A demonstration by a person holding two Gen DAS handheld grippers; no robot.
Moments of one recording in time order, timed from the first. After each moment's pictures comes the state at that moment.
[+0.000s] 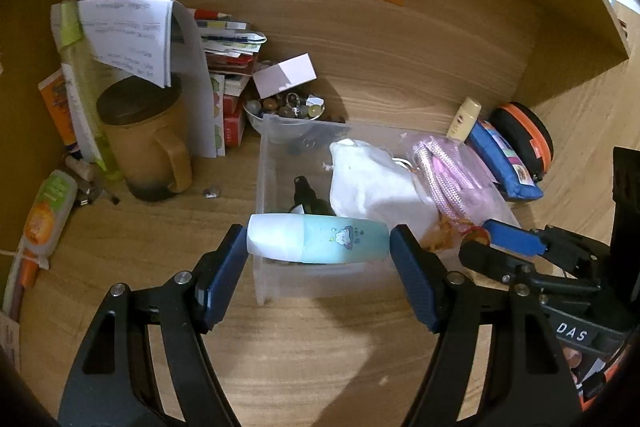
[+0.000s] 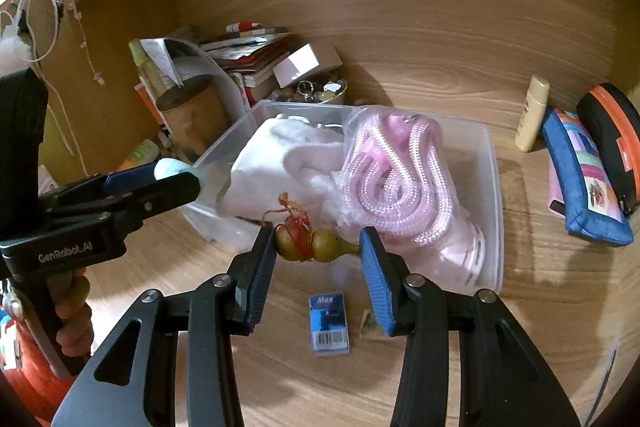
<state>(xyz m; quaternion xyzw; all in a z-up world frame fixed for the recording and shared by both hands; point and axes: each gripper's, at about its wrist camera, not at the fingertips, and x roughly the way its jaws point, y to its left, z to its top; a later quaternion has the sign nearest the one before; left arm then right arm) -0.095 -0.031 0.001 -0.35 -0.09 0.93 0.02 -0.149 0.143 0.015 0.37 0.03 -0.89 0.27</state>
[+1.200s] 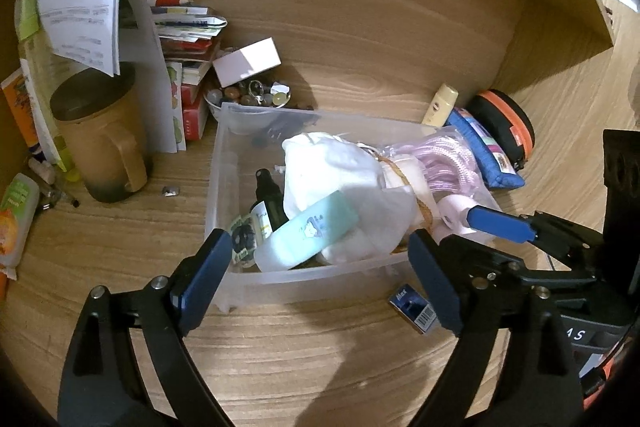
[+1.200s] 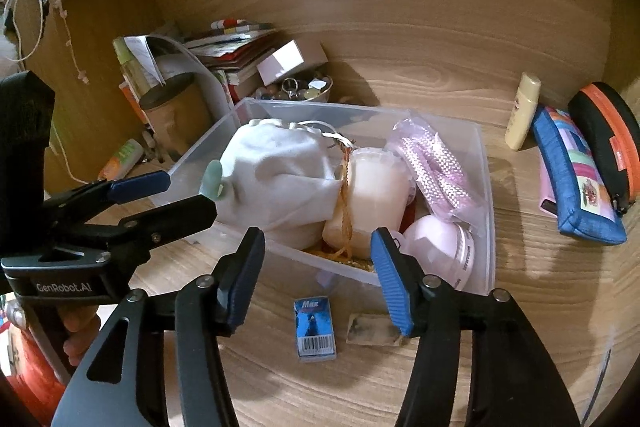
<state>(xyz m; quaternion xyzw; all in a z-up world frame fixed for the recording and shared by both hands) -0.104 -0.020 -0.003 -0.36 -0.10 0.93 0.07 -0.152 0.146 0.015 0.37 0.03 -0.89 0.25</state>
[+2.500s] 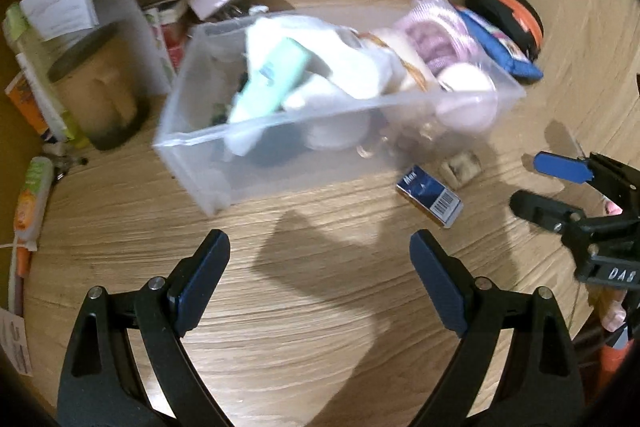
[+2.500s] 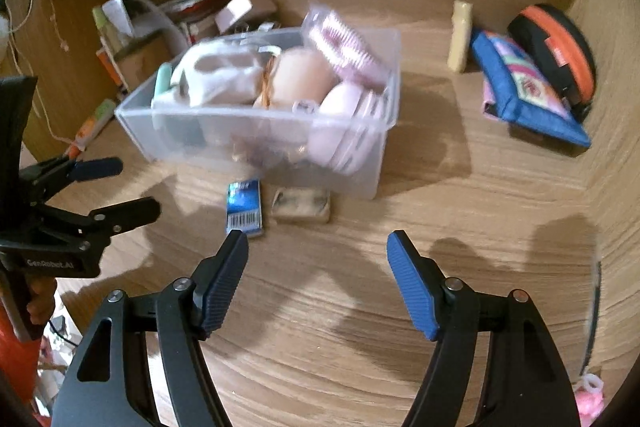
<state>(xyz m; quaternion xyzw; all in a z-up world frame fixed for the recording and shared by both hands) -0.073 0.027 -0.049 -0.45 0.02 0.89 0.05 -0.114 0.210 -0.032 0.42 0.04 -0.88 0.21</state>
